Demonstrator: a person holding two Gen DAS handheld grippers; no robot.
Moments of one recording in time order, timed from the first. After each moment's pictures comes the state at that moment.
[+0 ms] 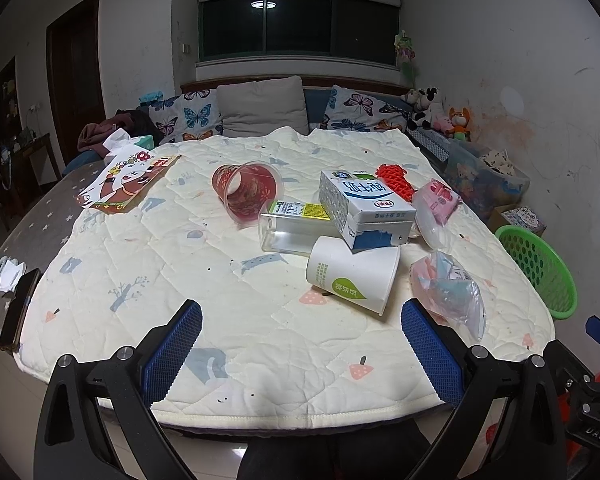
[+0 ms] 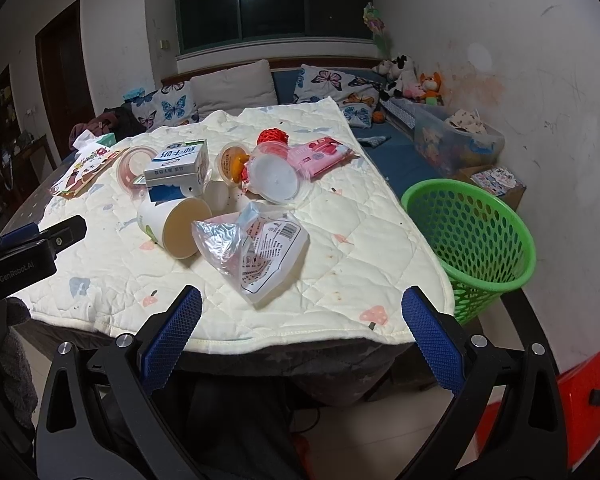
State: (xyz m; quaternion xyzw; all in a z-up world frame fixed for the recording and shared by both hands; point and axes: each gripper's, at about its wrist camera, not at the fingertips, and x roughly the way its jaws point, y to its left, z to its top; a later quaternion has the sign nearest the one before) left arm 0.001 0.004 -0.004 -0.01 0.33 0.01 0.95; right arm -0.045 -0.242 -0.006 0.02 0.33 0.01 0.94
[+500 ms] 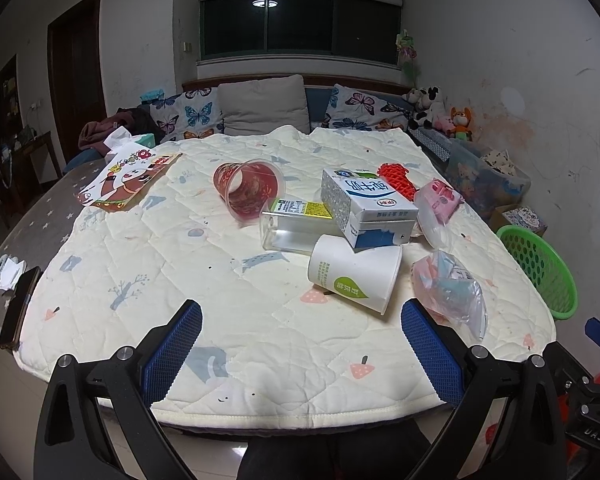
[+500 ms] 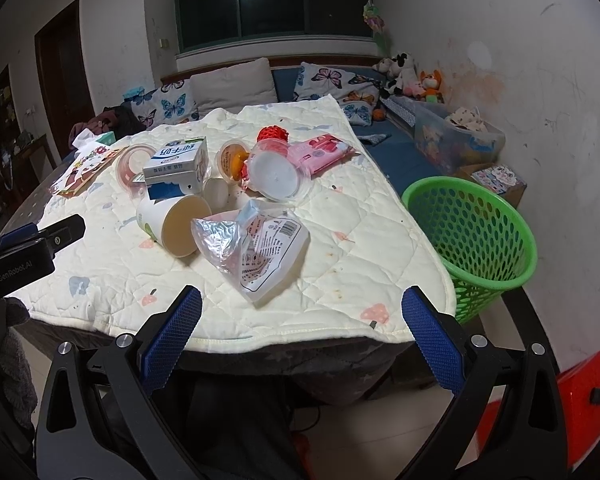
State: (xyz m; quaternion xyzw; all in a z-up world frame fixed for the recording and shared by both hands) left arm 0.002 0.005 -0.006 -0.02 0.33 0.01 0.94; right arm -0.044 -0.238 -0.011 0.02 0.34 0.01 0.94
